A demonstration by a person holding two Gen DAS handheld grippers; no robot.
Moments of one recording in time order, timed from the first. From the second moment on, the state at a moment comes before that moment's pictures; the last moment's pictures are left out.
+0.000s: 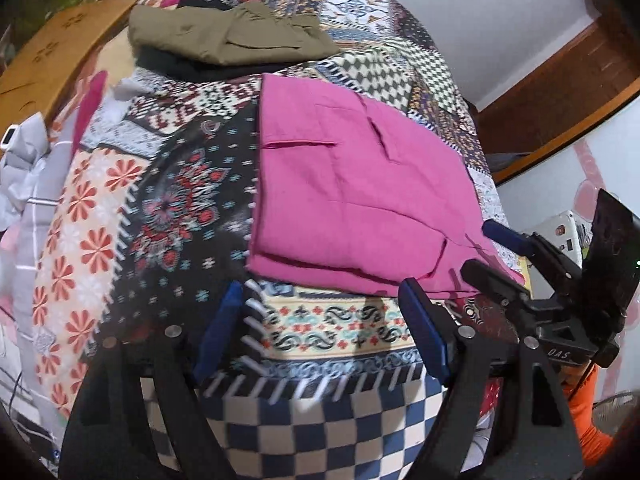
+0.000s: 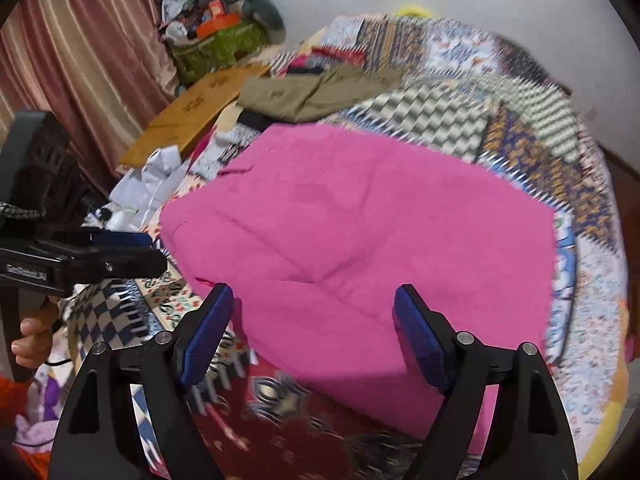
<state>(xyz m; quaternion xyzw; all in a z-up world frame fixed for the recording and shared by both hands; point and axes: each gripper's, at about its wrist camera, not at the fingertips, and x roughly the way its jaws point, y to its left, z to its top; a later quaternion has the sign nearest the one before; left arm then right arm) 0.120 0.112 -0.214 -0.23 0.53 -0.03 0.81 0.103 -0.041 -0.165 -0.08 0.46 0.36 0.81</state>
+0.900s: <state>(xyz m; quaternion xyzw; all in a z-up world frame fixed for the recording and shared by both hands) 0.172 0.090 -0.197 -0.13 0.48 0.05 0.87 0.117 -0.082 -0.193 -0.05 0.49 0.34 0.80</state>
